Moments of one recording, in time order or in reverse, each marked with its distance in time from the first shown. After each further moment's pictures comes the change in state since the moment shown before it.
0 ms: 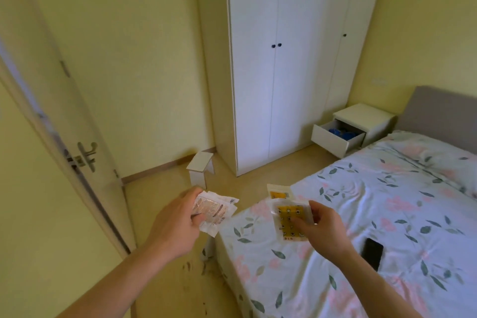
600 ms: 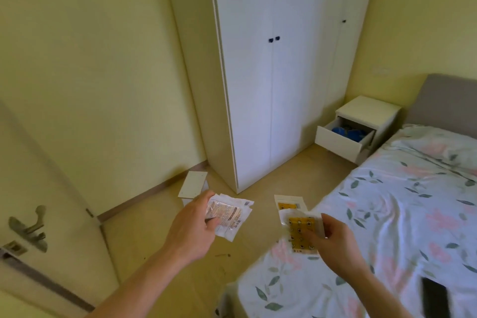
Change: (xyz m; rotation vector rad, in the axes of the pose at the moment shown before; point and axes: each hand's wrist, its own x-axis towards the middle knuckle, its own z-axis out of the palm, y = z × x) left_hand 0.350 -0.126 0.033 -0.120 -0.154 0.080; right_hand 0.289 -0.022 0.132 0.069 0.124 0.106
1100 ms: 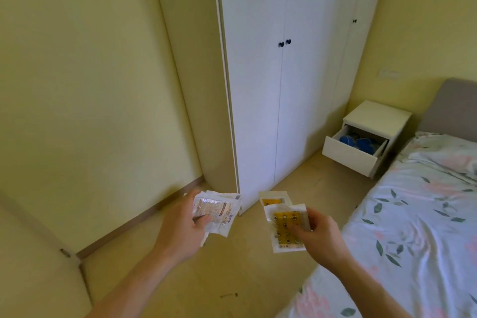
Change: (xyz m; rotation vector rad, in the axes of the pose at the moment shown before) left_hand 0.244 -0.110 -0.044 -0.187 0.006 -0.049; right_hand 0.226 -0.079 0.124 0.045 -0.028 0.008
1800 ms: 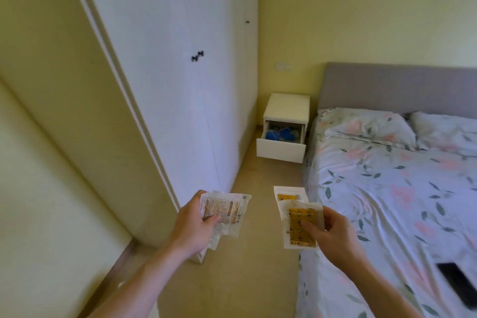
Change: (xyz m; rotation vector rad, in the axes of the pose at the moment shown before) left_hand 0.346 0.029 0.064 -0.200 -0.507 0.272; right_hand 0.179 -0.017 0.012 0.102 0.612 0.245
